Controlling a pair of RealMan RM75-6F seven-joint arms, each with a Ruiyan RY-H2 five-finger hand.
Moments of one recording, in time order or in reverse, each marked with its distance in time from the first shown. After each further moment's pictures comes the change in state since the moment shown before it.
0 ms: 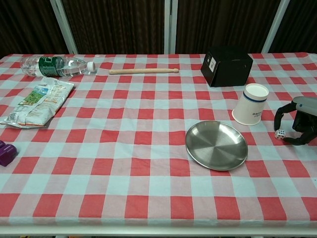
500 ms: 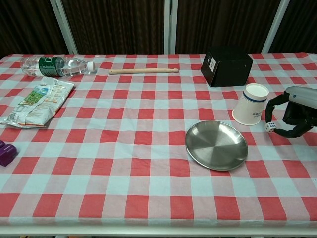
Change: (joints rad) left arm 0.003 0.005 -0.004 -0.001 0.001 0.010 -0.003; right arm 0.002 0.054 0.004 -0.138 -0.090 0.050 0.062
